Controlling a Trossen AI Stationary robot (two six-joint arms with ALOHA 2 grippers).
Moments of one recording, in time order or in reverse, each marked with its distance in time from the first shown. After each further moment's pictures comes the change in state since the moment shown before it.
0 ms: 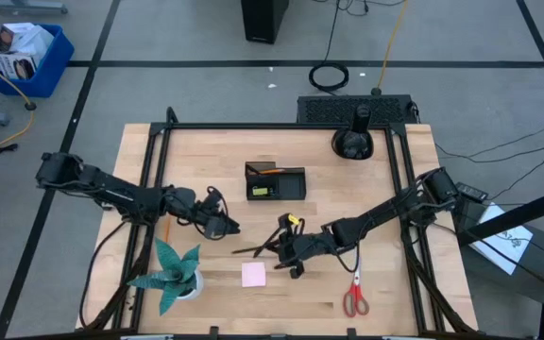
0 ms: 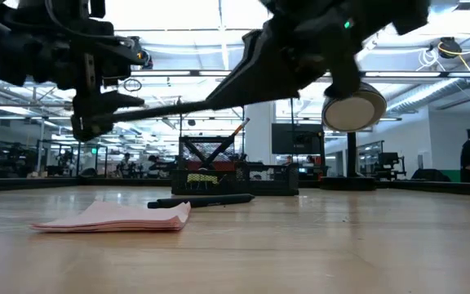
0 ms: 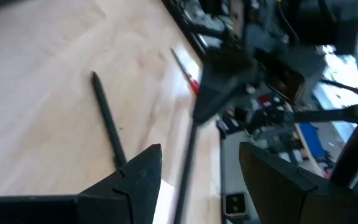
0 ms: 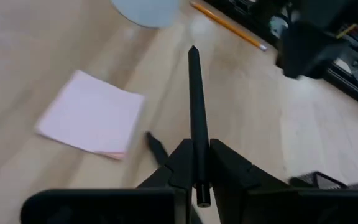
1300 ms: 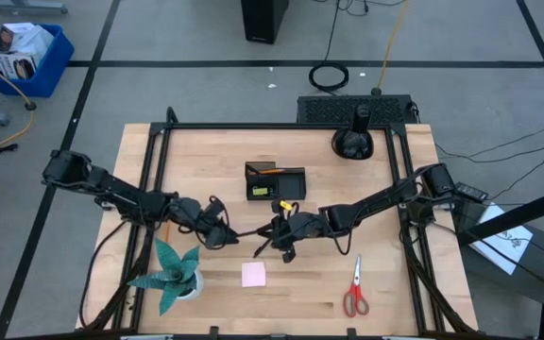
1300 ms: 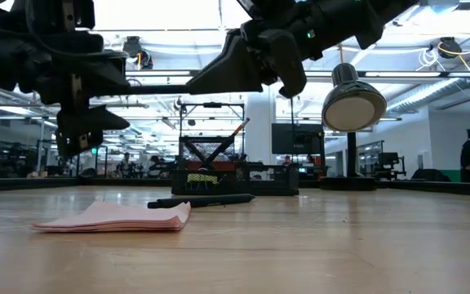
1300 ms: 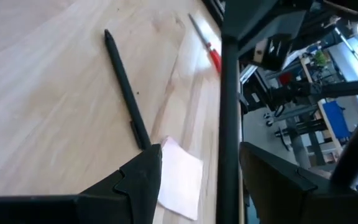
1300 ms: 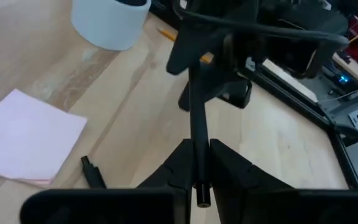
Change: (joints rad) left arm -0.093 0.076 0.001 -0.032 -0.060 0.014; right arm -0.124 -0.005 0.001 0.135 -0.104 -0.156
